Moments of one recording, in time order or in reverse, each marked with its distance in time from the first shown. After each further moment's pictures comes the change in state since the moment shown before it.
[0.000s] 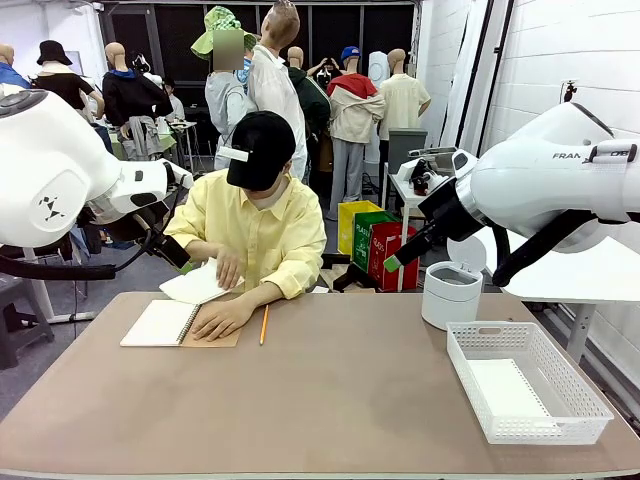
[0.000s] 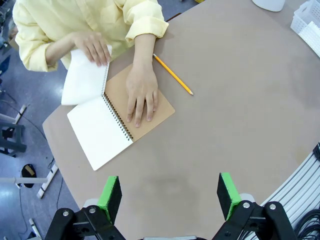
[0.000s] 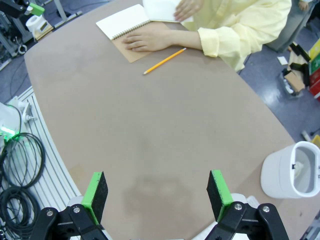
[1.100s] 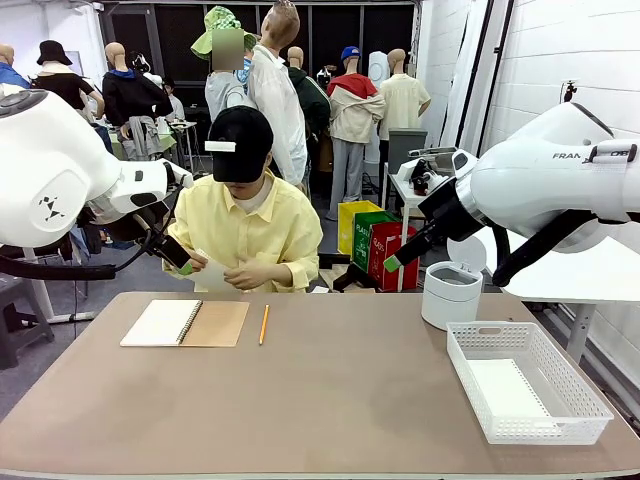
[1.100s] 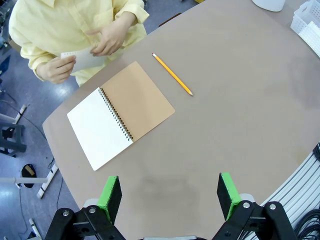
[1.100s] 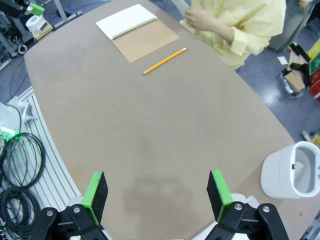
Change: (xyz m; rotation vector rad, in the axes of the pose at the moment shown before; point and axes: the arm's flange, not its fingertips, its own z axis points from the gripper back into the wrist) left arm 0.000 0.000 0.000 0.000 0.000 0.000; right arm 0.000 0.000 0.000 0.000 0.000 0.000
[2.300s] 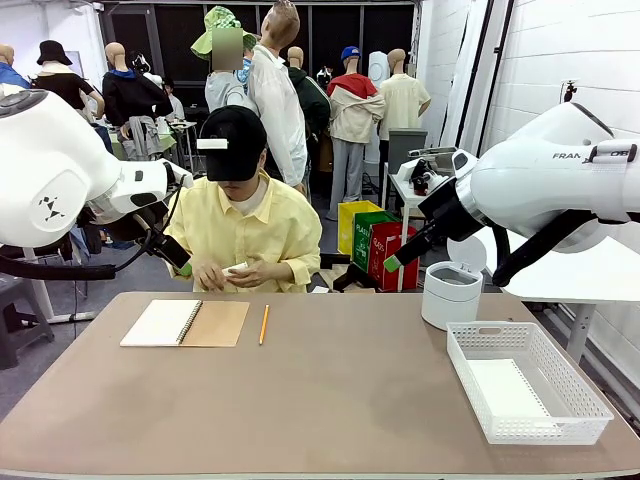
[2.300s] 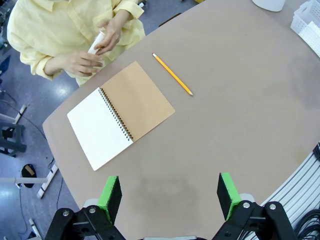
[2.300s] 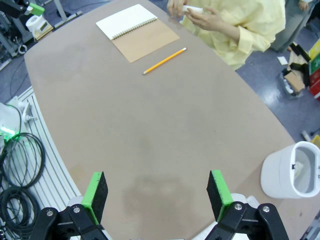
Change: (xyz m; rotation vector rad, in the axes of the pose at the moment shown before) left arm 0.000 0.000 0.000 0.000 0.000 0.000; right arm 0.000 0.000 0.000 0.000 0.000 0.000
